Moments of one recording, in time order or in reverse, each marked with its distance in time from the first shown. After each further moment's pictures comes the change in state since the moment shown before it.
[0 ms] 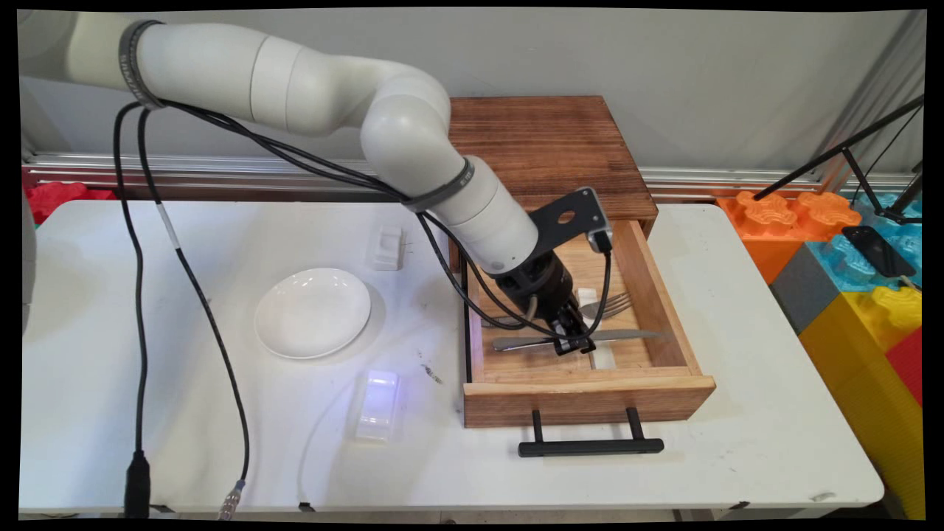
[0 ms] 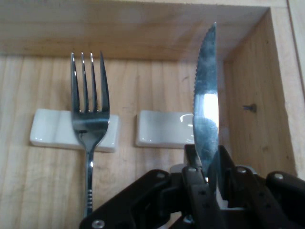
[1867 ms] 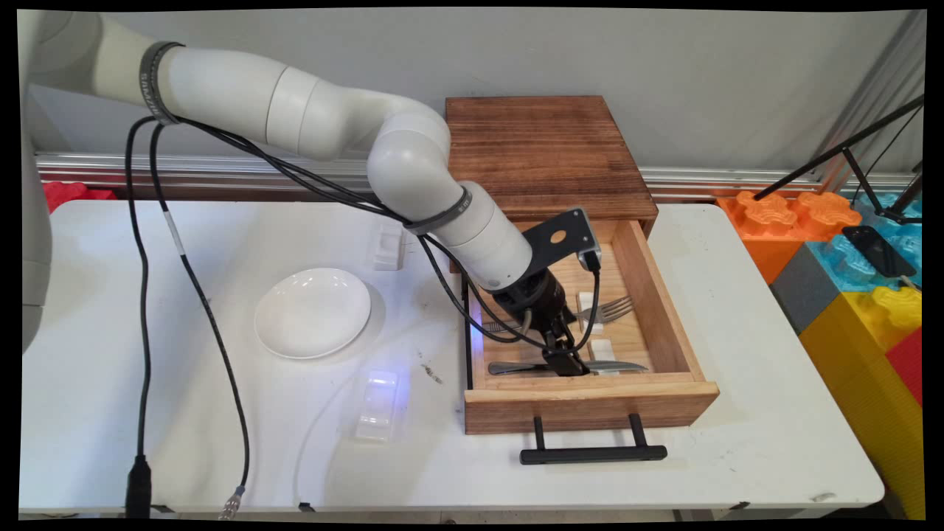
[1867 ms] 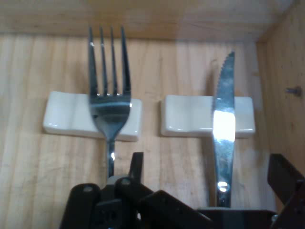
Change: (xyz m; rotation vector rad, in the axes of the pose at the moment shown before) arm -0.019 -0.007 0.026 -0.002 -0.005 -0.003
